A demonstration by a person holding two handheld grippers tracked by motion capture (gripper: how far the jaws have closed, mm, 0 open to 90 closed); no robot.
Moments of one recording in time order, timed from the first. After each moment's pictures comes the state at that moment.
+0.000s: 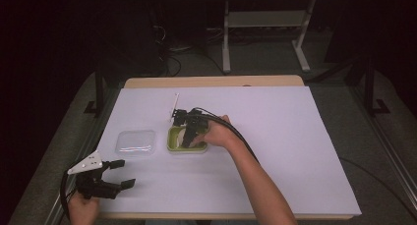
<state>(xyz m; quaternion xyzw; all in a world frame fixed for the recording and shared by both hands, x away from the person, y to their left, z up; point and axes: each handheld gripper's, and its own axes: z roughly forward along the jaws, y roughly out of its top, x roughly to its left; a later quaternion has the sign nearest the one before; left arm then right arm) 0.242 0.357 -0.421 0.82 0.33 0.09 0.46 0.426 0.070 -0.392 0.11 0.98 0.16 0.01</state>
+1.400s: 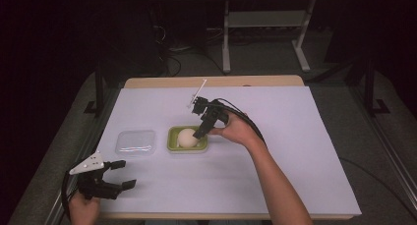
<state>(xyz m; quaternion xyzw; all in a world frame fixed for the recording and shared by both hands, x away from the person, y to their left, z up) 0.242 0.355 -0.422 0.82 0.33 0.09 0.46 0.422 0.005 -0.354 0.18 0.96 0.24 0.01</state>
